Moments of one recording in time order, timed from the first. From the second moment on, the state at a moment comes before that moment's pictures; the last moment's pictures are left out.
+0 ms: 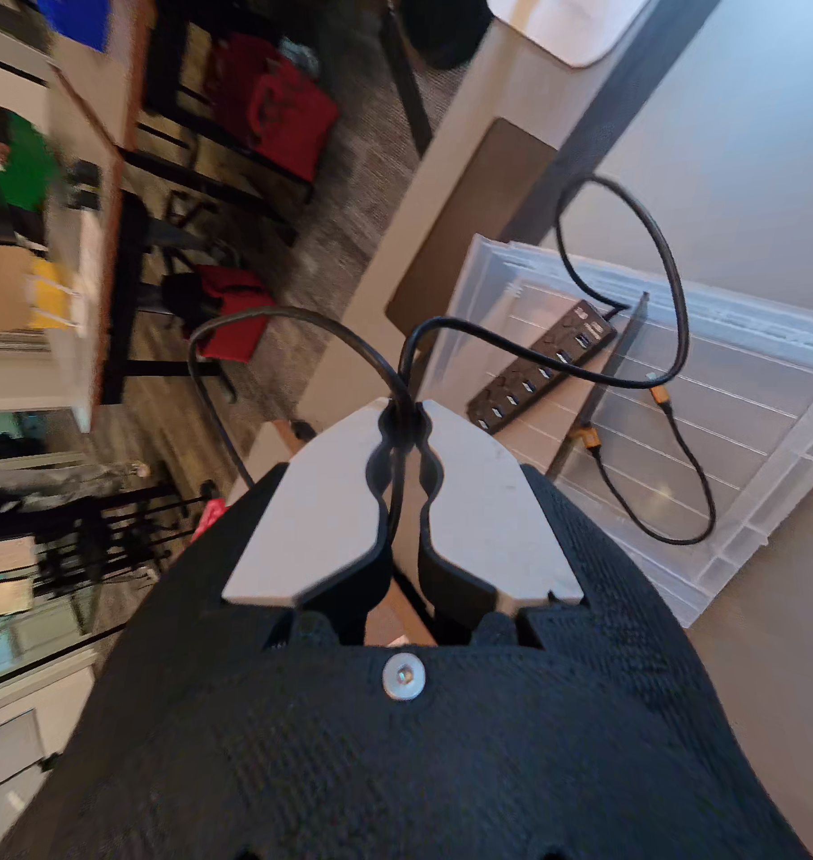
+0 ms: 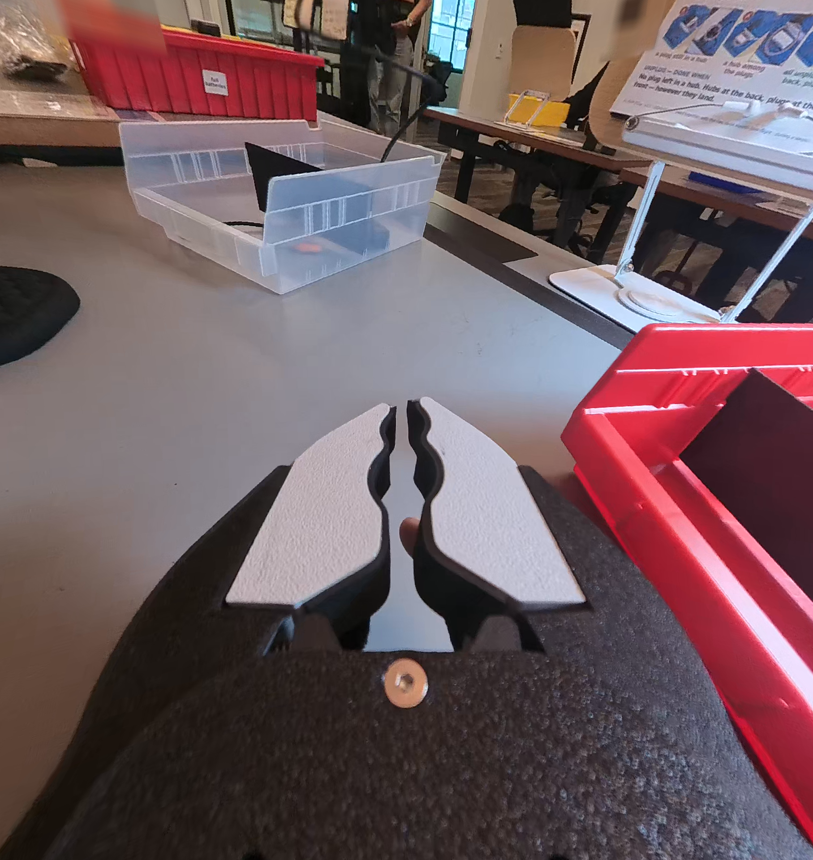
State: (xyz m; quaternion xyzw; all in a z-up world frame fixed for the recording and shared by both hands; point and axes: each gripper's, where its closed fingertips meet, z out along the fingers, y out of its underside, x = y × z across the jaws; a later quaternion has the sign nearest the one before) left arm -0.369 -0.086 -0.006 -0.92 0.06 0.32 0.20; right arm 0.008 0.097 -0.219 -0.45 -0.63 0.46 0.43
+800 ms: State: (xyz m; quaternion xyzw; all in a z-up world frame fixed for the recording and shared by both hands) left arm -0.318 -0.022 -0.143 -0.96 0.12 0.13 0.24; right arm 0.010 0.077 -0.235 -0.41 -0.69 0.41 0.43
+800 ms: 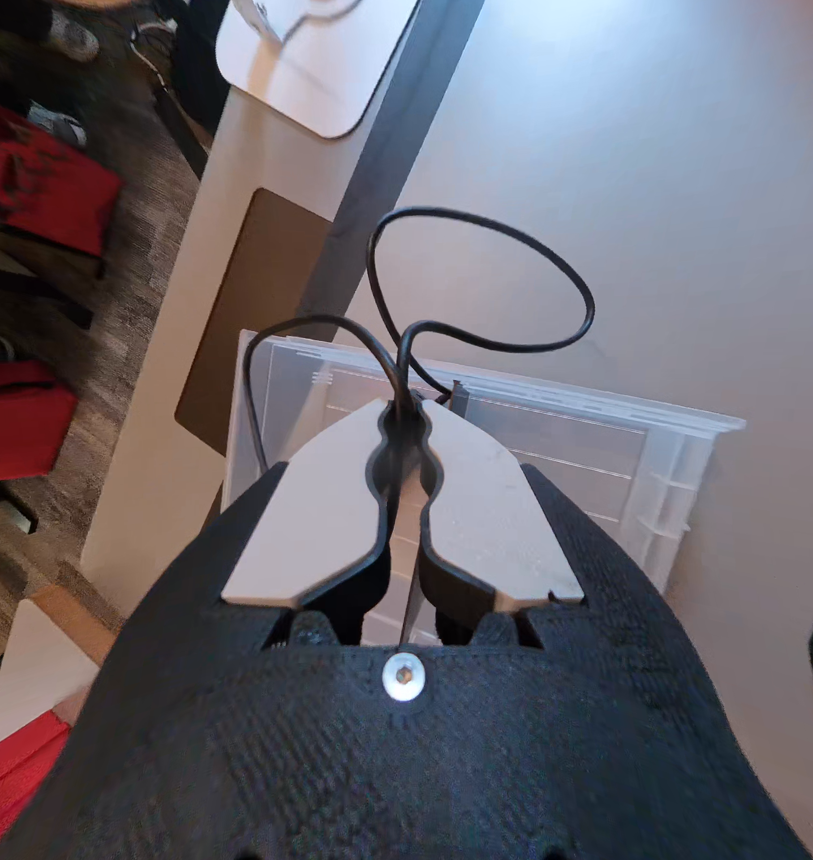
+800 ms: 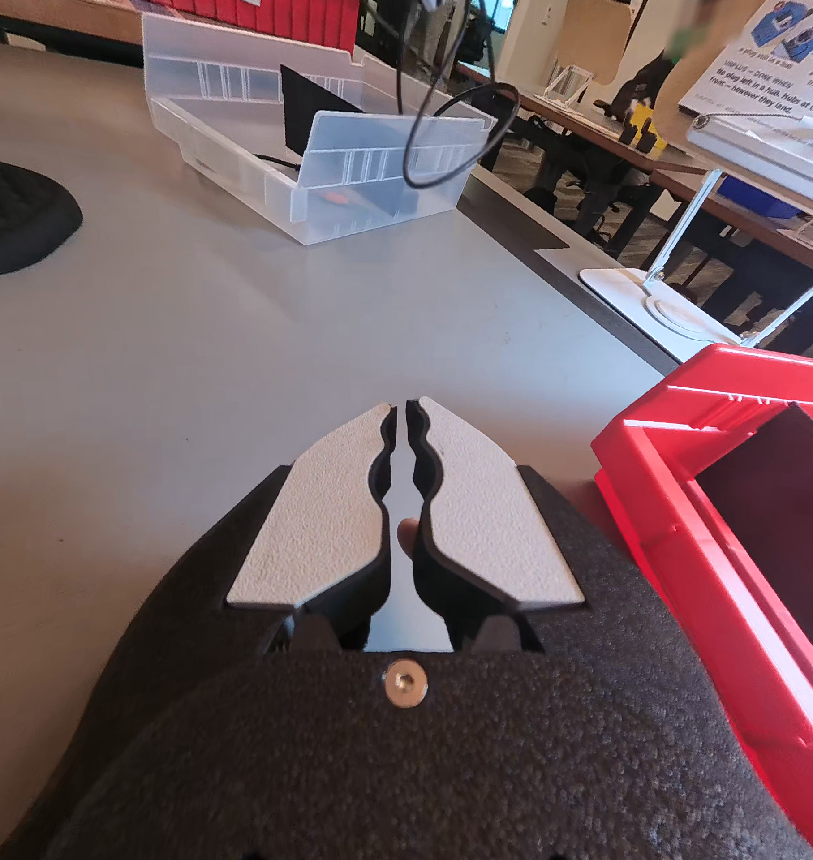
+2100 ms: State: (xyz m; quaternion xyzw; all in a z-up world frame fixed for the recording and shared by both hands) left arm -0.305 -0.027 0.050 -0.87 0.11 0.33 0.34; right arm 0.011 0.072 -0.230 -0.39 -0.70 0.42 0.43
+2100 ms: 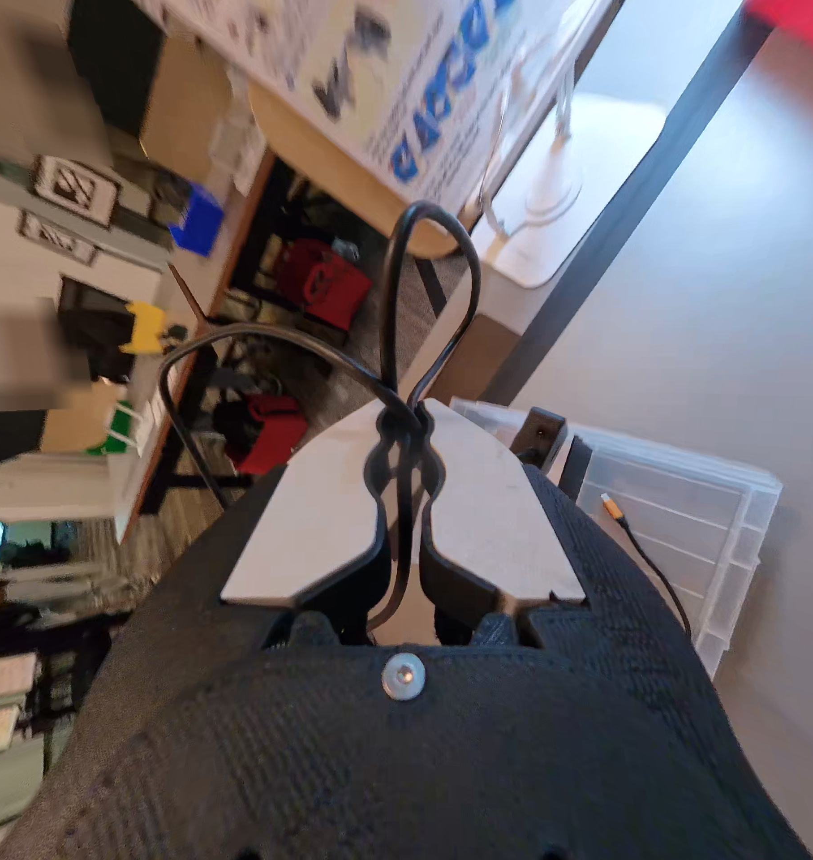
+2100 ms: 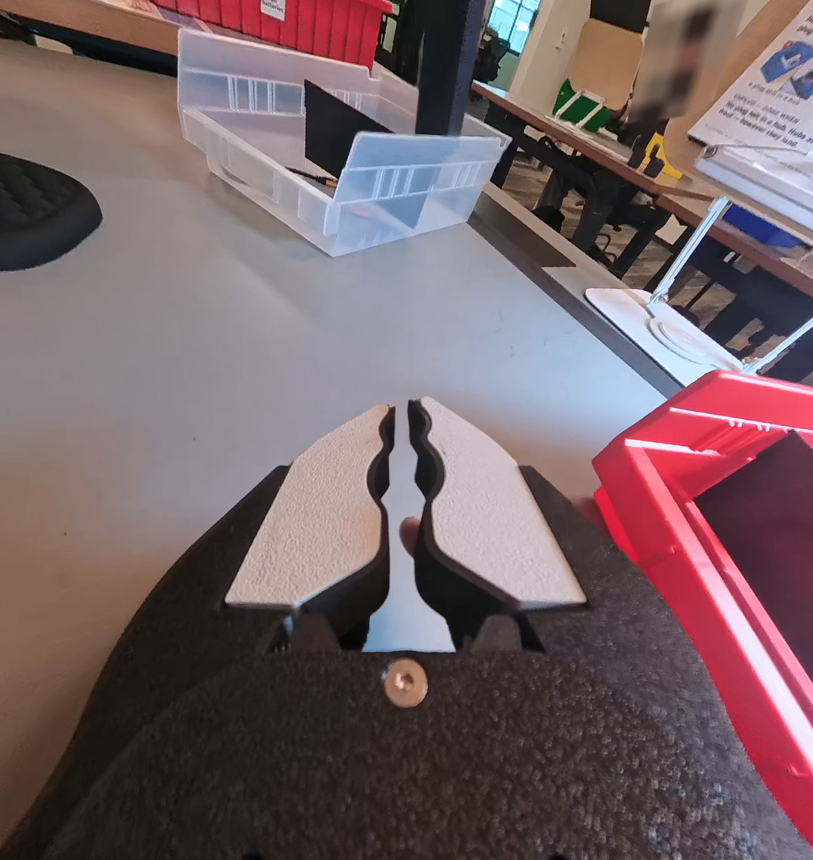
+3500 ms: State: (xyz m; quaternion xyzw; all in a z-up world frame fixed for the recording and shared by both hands) left arm -0.022 0.036 -0.226 -0.80 -0.02 -0.50 0.34; right arm -0.013 0.088 -0.171 -0.04 -0.68 0.04 0.73
